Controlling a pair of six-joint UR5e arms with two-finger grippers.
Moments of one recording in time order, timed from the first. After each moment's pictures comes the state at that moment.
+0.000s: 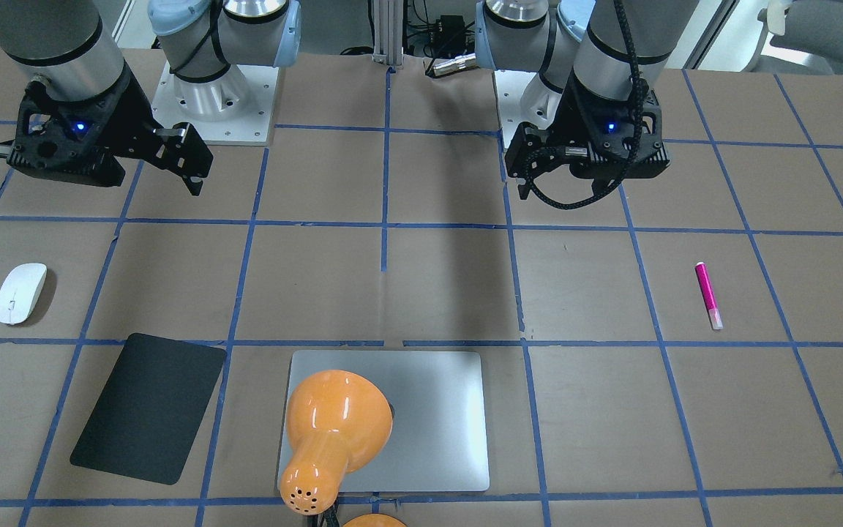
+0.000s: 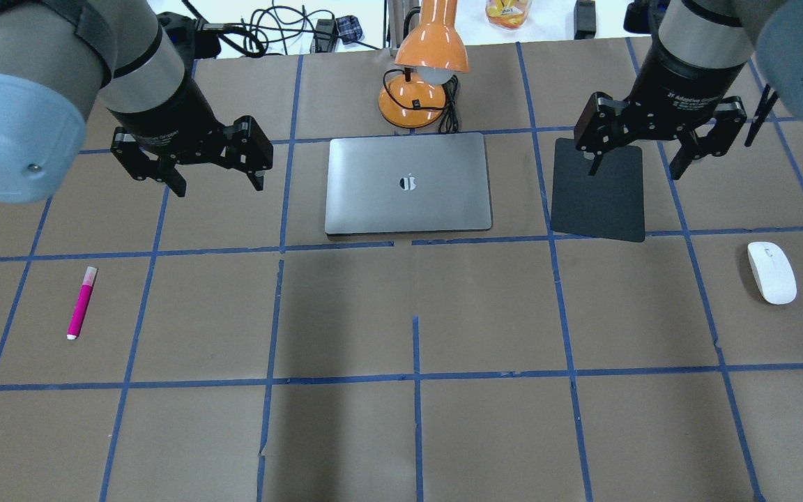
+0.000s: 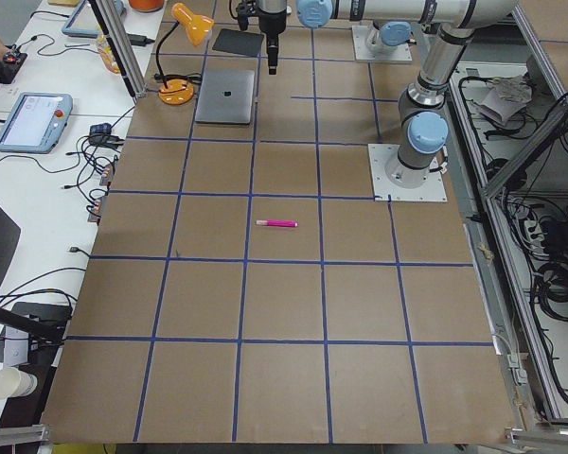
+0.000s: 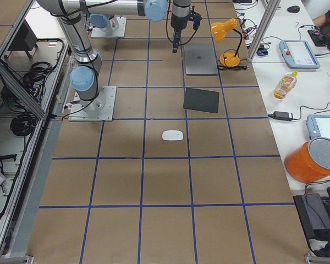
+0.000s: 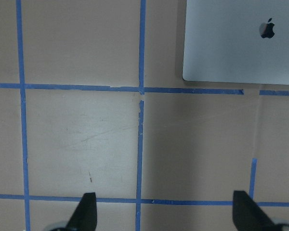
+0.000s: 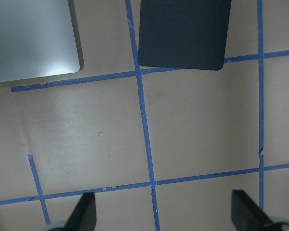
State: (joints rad) left arm -1.63 -1.56 -1.62 -1.52 1.58 -0.10; right arm 1.54 -1.56 1.57 -1.51 -1.58 0.09
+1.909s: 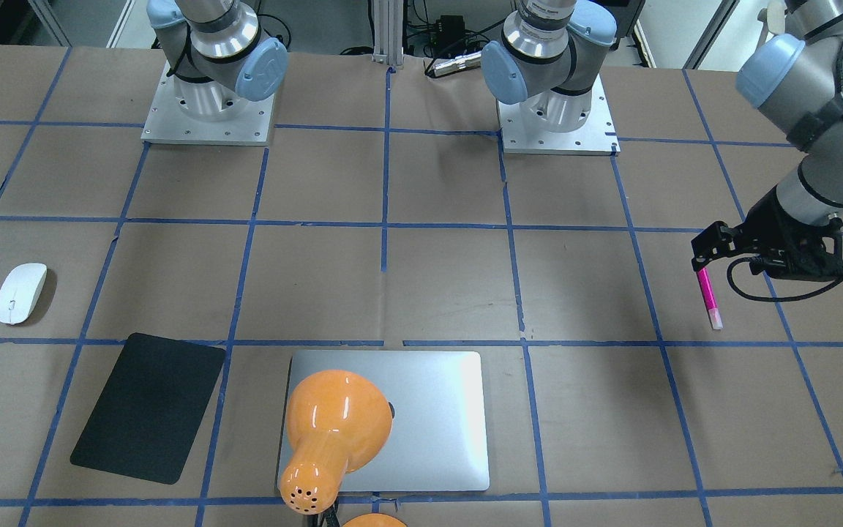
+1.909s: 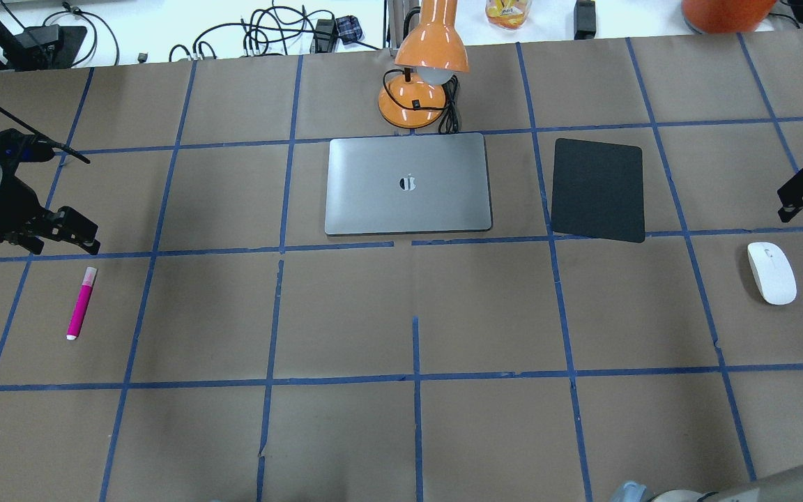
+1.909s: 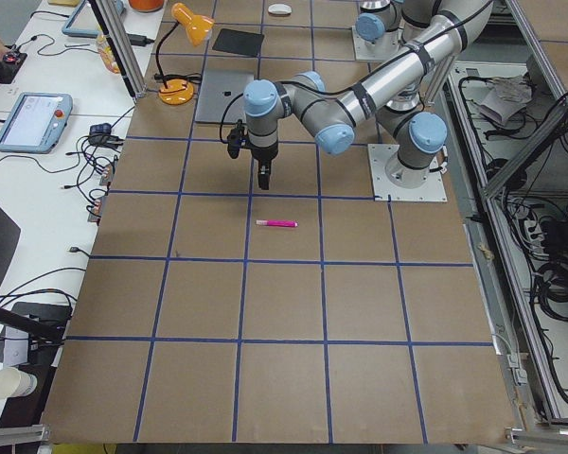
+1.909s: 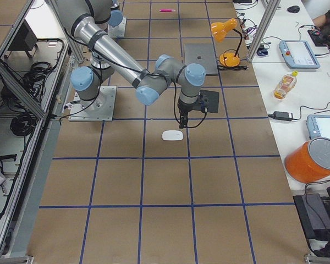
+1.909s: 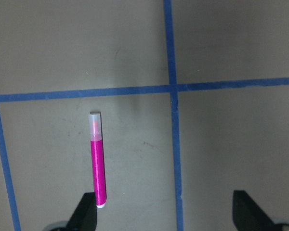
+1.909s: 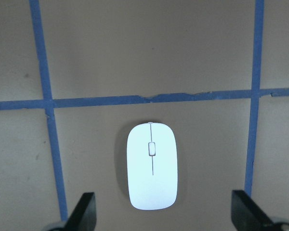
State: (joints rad) left arm -1.01 -1.71 -1.93 -1.09 1.58 0.62; right arm 0.94 -1.29 1.78 -2.01 -1.65 -0.59
